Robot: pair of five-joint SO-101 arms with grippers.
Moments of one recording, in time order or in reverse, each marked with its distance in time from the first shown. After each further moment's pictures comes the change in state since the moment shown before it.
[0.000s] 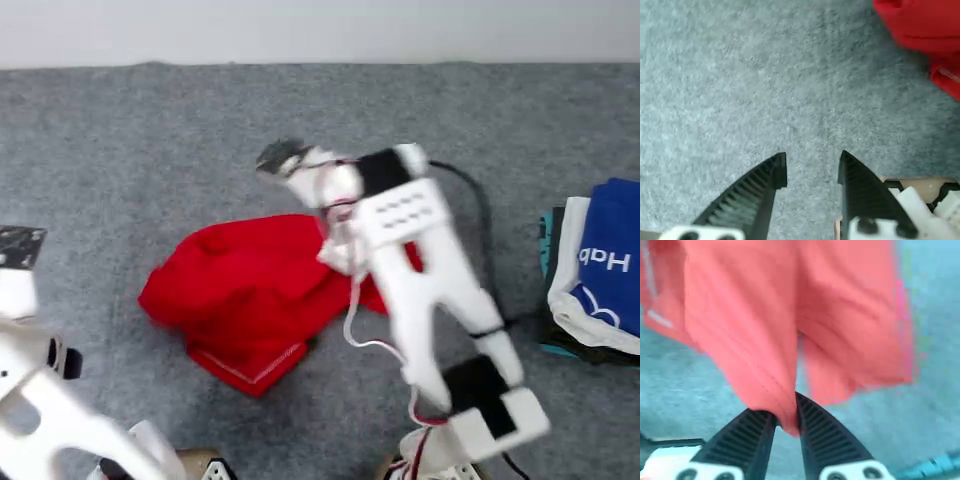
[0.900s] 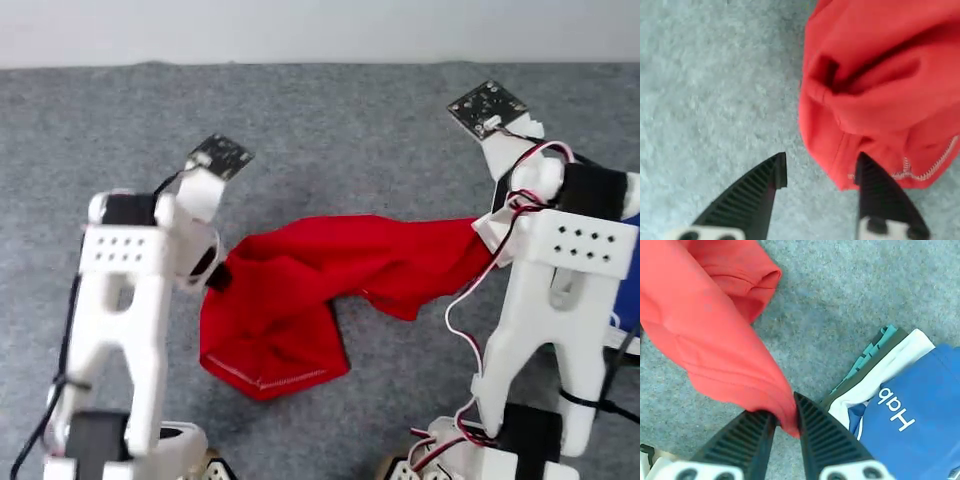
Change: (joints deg) left arm 51.1 27.3 -17.8 -8.0 18.6; right arm 32.6 -12.5 0.0 0.0 8.2
